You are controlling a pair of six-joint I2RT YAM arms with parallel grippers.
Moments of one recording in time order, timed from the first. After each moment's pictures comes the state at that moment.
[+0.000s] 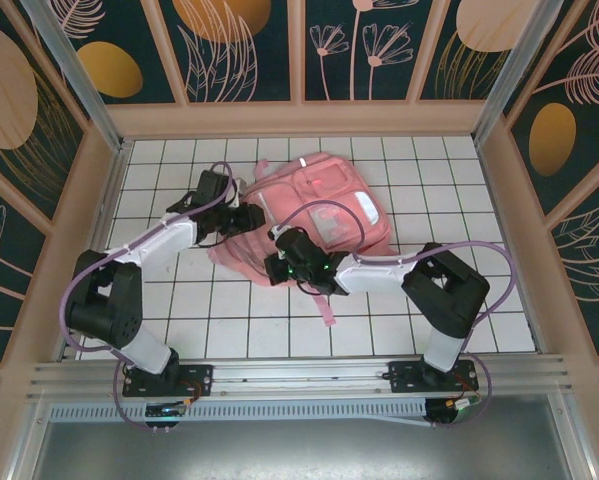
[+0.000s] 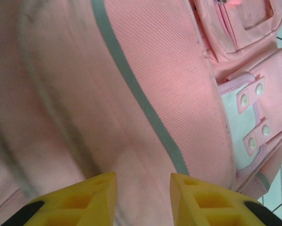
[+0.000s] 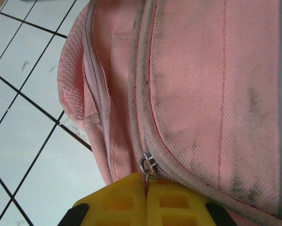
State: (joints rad) left arm -0.36 1.60 1.03 -0.31 0.38 -0.61; right arm 1.01 1.75 0.95 0.12 0.01 0.52
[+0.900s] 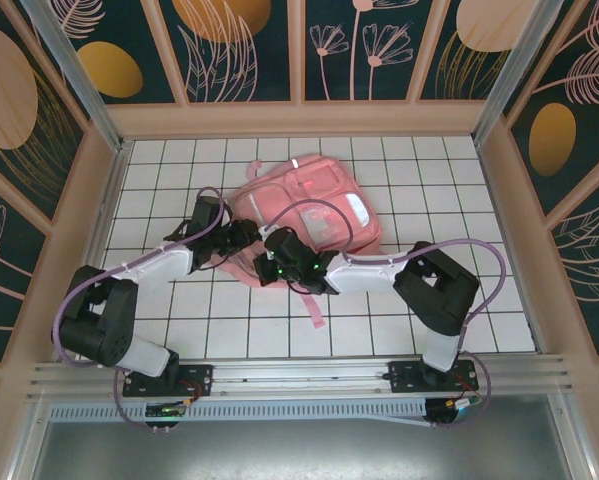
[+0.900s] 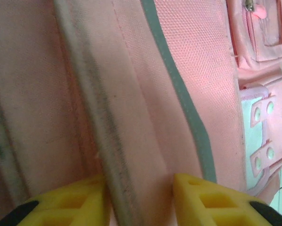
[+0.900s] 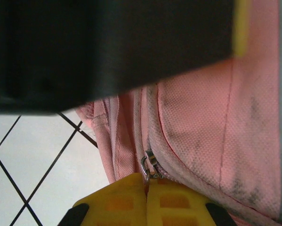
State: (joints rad) left arm -0.37 1.50 0.75 -0.04 0.31 -0.84; right arm 1.04 1.81 1.03 0.11 0.01 0.48
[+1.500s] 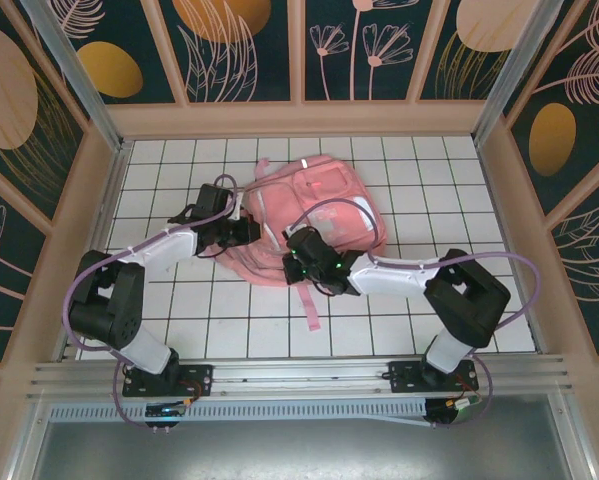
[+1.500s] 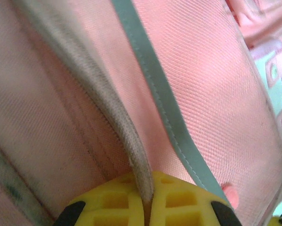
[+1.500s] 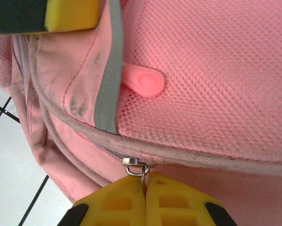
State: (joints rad) left arm -0.35 1.59 0.92 -0.23 0.41 -0.43; right arm 0.96 1.63 0.89 -0.06 0.14 0.46
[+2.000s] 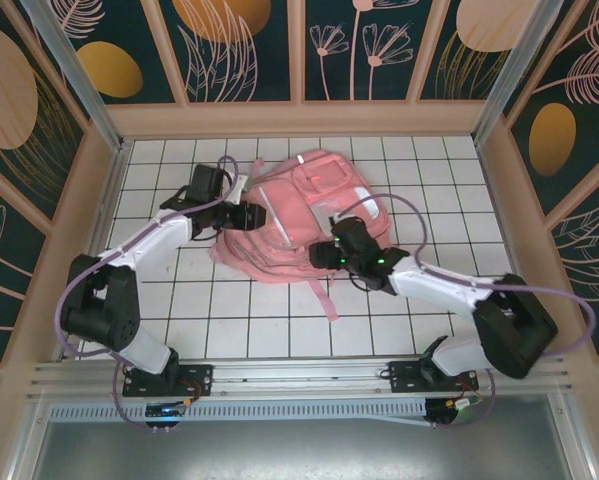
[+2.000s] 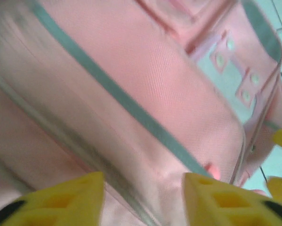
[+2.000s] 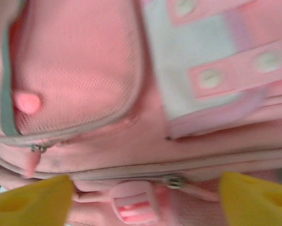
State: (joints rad) left arm -0.33 1.54 1.09 -0.37 0.42 -0.24; right arm 0.76 1.31 0.71 -0.13 0.14 0.49
